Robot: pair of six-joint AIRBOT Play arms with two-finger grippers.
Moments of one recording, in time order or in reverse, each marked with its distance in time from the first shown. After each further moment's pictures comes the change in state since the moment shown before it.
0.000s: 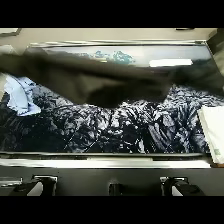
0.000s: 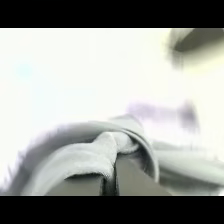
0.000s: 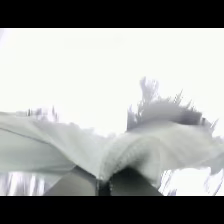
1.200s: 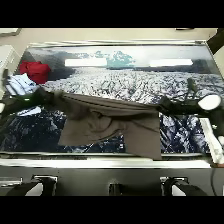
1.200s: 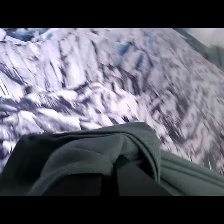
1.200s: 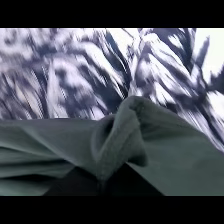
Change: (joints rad) left arm -0.095 -0.161 -0.483 0.124 0.209 -0.136; right arm -0.085 -0.192 -0.413 0.222 0.005 0.051
